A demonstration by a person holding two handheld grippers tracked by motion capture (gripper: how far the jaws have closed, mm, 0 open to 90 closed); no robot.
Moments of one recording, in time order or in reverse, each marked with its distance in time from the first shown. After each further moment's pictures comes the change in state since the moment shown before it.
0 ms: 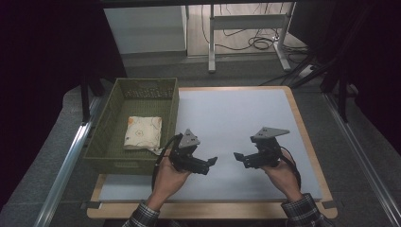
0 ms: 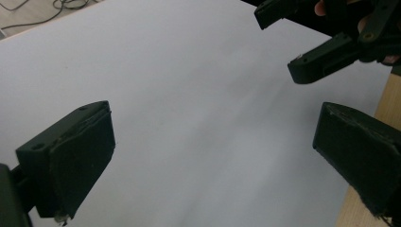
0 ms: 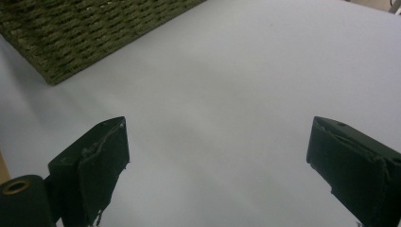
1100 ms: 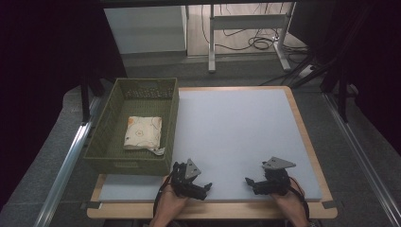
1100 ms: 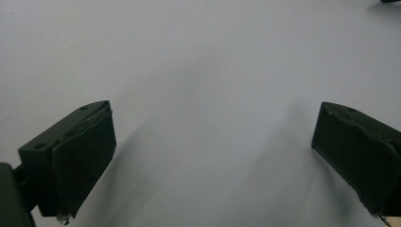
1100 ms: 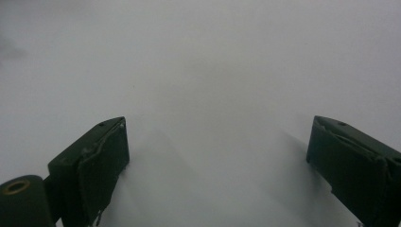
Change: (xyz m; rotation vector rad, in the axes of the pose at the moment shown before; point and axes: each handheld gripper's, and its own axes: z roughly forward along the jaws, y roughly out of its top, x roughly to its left) left arm -0.019 -0.094 0.039 0.145 0.102 0.038; right arm 0.007 -0.102 0.001 0.066 -0.117 0.003
